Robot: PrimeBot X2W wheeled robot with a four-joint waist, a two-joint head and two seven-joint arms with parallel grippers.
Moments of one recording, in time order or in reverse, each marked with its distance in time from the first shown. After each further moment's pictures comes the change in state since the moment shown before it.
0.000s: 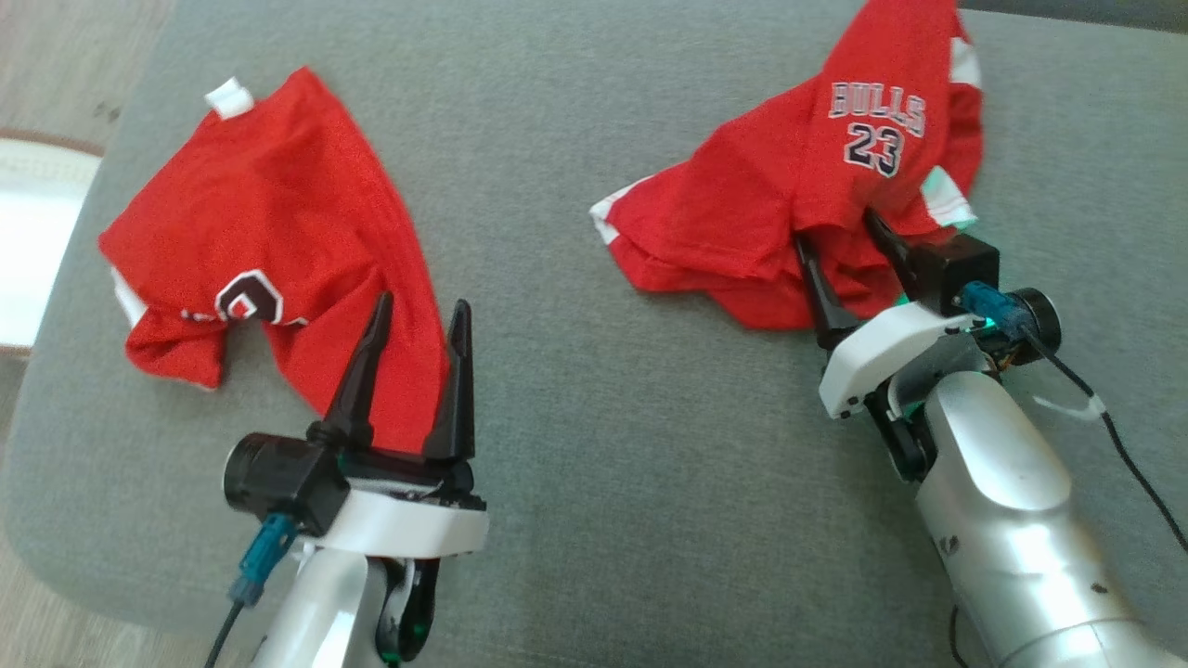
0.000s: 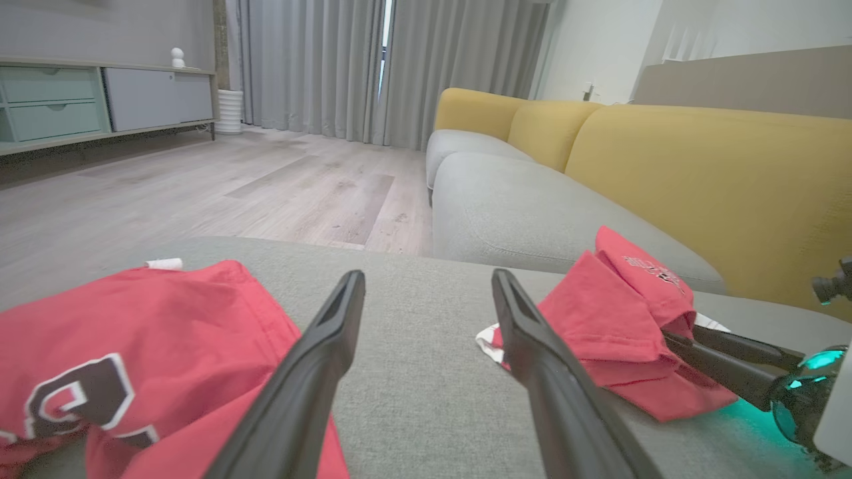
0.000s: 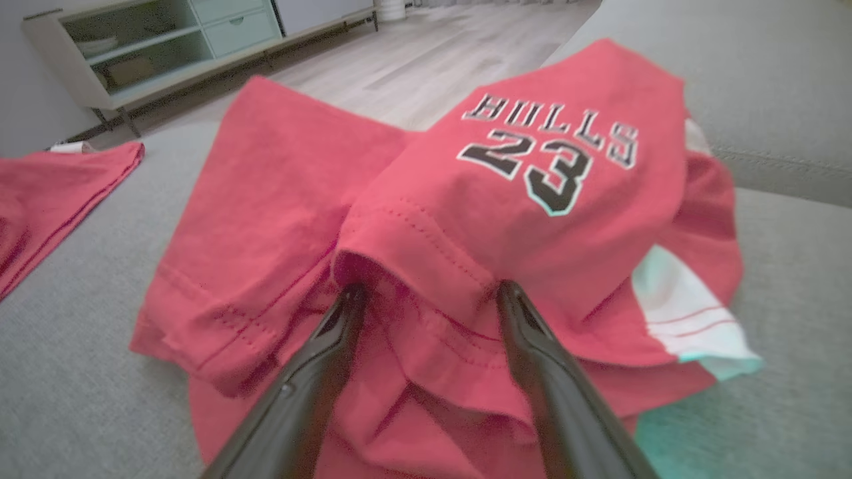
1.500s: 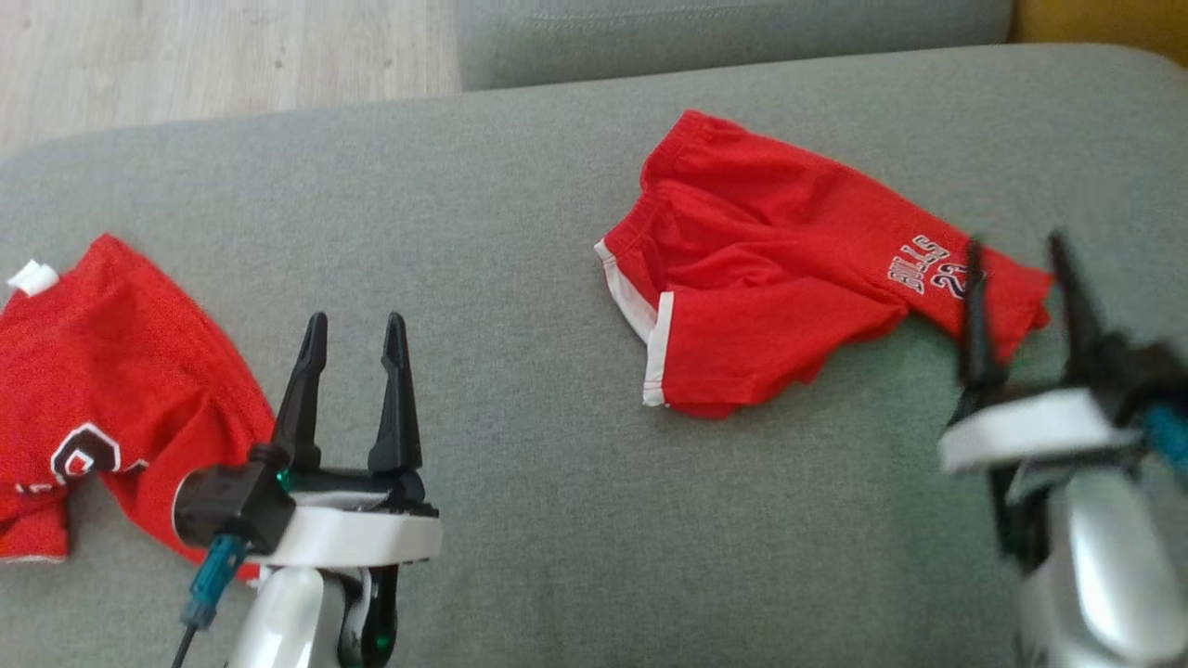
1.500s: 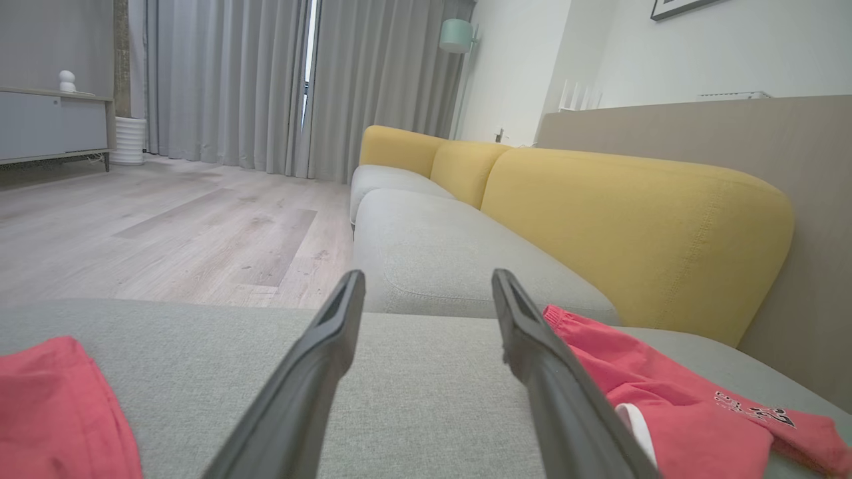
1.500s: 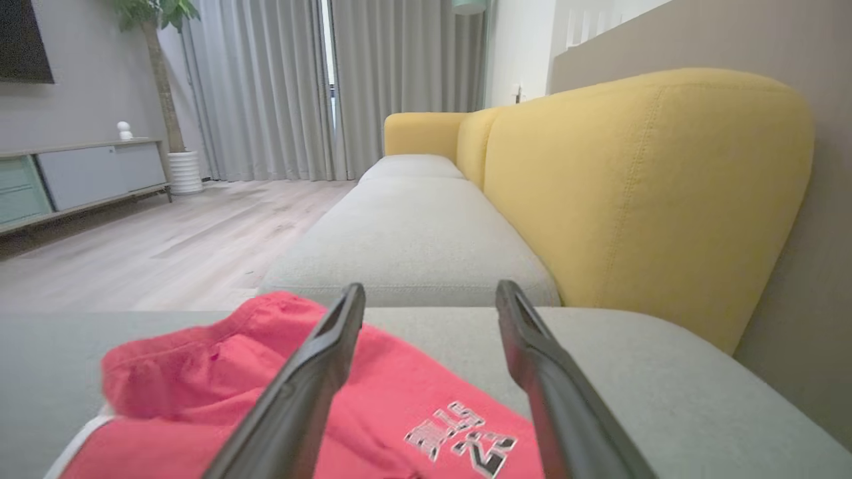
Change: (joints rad) left arm 0.043 0.000 0.100 -0.006 -0.009 0.007 0.000; right arm 0.283 -0.003 -0.300 -0.445 -0.078 0.000 -0.074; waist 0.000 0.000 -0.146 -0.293
